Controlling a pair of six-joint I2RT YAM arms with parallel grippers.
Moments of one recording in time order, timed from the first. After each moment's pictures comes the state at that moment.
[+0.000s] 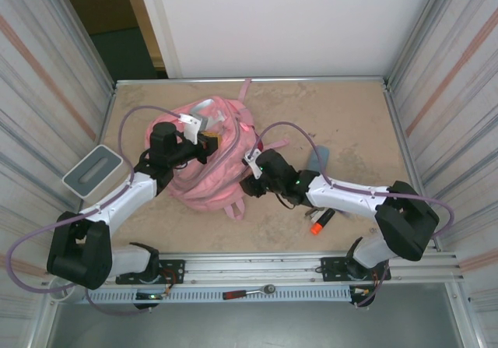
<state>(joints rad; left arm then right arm) -0.33 1.26 0.73 0.20 0.49 -0.14 0.92 1.47 0.84 -0.09 0.05 0.17</state>
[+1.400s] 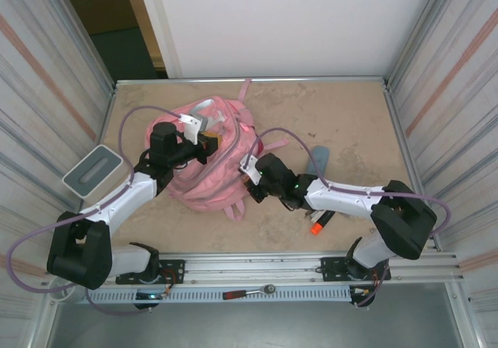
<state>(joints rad) -0.33 1.27 0.73 0.20 0.49 -0.13 0.92 1.48 0.79 -0.02 0.05 -0.04</state>
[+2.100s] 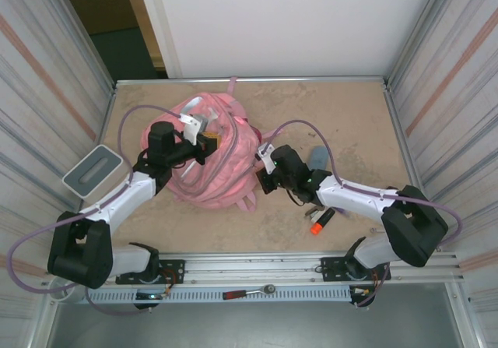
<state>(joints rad) -0.31 1.27 0.73 0.20 0.55 -0.04 0.79 1.40 0.76 -0.04 0.01 0.13</state>
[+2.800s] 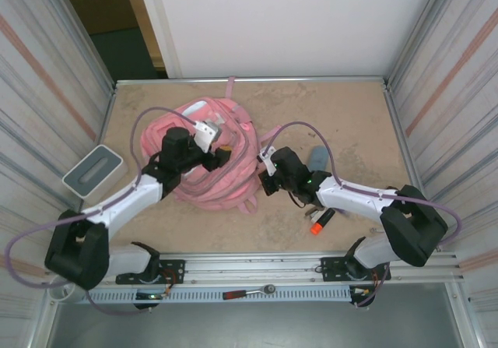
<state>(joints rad) -0.49 1.23 0.70 0.12 0.25 0.13 0.79 1.41 0.74 -0.05 0.03 0.14</state>
